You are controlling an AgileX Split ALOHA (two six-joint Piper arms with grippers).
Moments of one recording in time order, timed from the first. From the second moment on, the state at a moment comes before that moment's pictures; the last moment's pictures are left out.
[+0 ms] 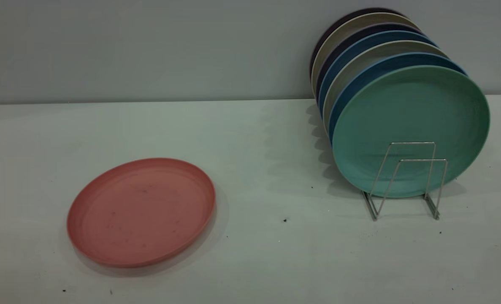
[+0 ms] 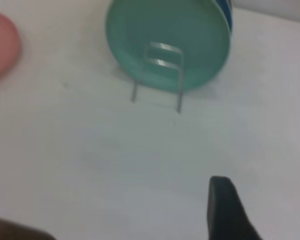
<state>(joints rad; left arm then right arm) 0.03 0.04 -0.50 -0.03 1.01 0.05 0.02 0.04 -0.49 0.19 1.06 -0.26</state>
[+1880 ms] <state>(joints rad) 0.18 2.04 -0.83 -1.36 0.34 1.09 0.02 0.85 -0.58 0.56 0.68 -0.63</state>
